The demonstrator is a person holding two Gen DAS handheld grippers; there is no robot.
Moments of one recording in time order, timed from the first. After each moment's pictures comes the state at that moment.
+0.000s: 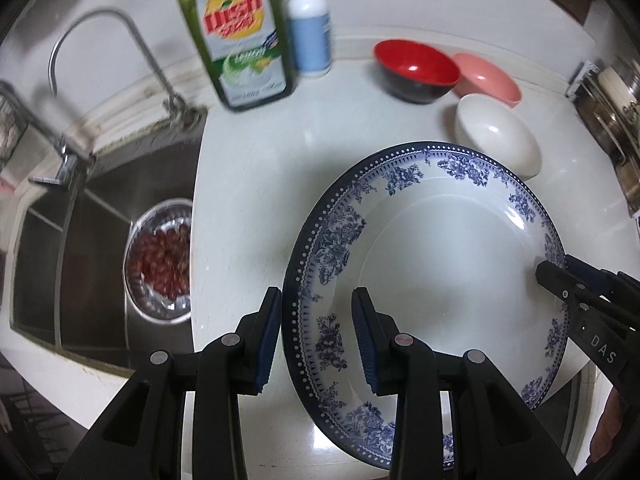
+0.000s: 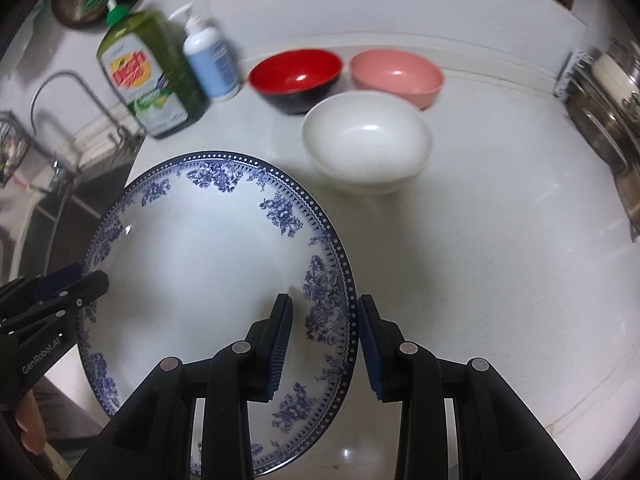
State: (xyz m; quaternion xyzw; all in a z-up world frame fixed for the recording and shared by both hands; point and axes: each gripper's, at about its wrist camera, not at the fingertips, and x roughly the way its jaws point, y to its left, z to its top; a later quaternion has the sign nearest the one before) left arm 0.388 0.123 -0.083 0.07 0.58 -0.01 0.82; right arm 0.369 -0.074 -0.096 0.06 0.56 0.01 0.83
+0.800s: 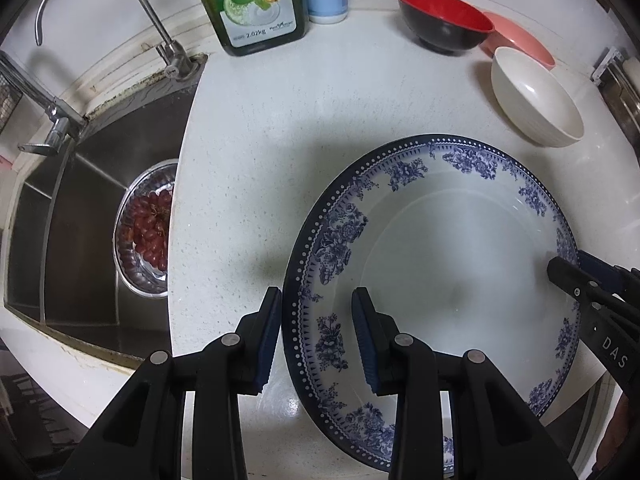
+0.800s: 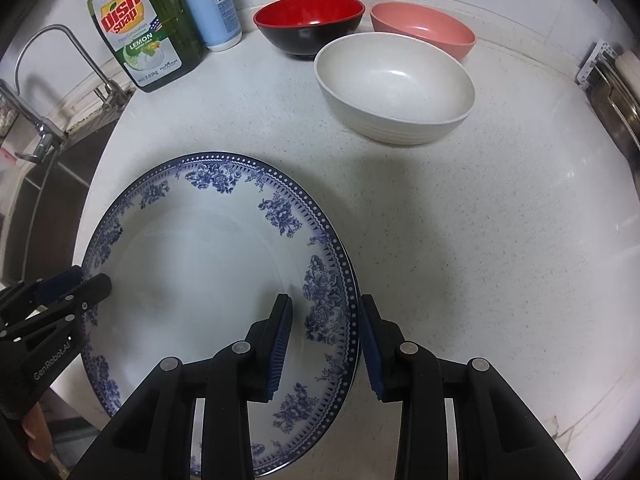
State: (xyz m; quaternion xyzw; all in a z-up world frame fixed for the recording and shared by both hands) left arm 0.387 0.129 -0.137 0.06 0.61 0.01 0.79; right arm 0.378 -0.060 -0.138 0.03 0.59 0.02 0.80
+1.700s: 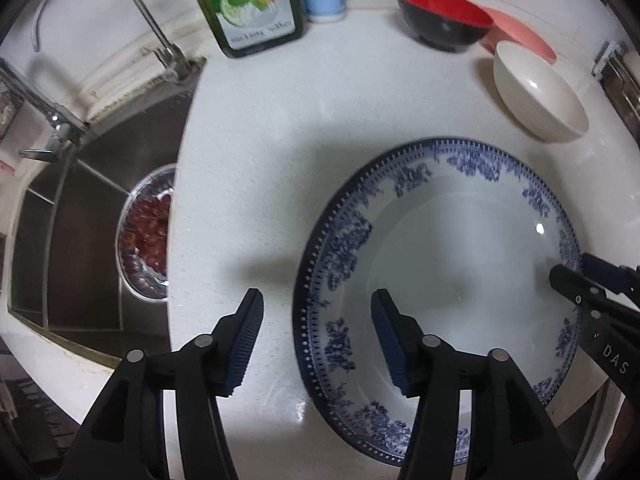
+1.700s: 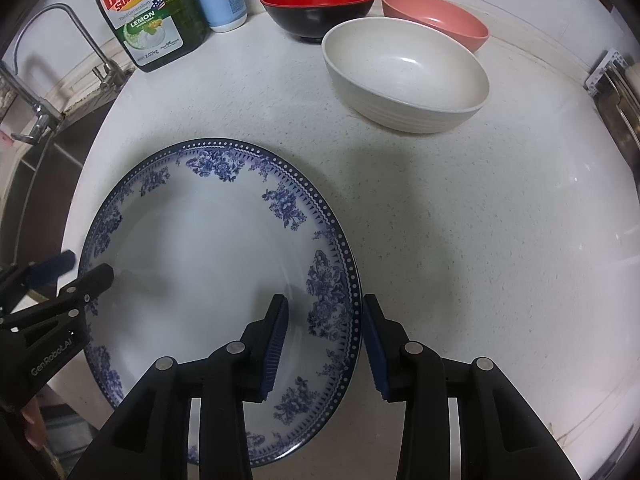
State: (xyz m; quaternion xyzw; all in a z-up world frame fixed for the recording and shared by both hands) left arm 0.386 0.125 -0.141 0.07 0.60 0.02 0.80; right arm 0.384 -0.053 -0.151 0.01 0.61 0.02 0.79
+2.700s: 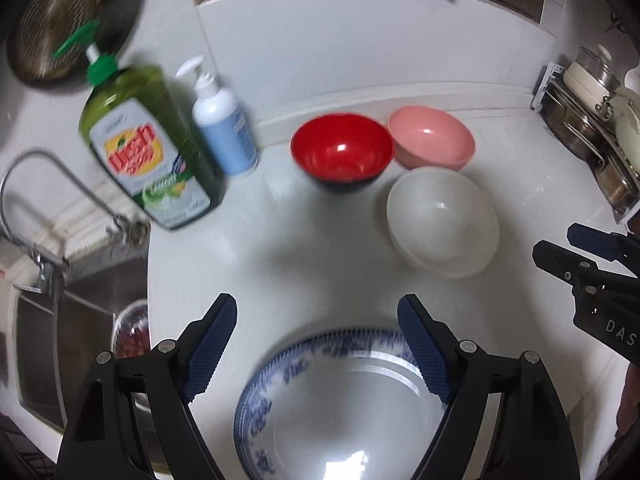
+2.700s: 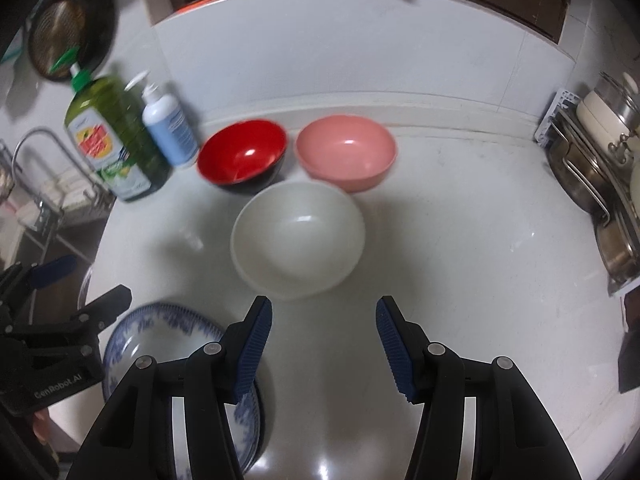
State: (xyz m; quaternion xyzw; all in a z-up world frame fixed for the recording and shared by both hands) left arm 0.467 0.024 -0.051 0.12 0.50 -0.07 0.85; right arm 0.436 -0.143 -0.048 0.04 0.51 -0.01 0.86
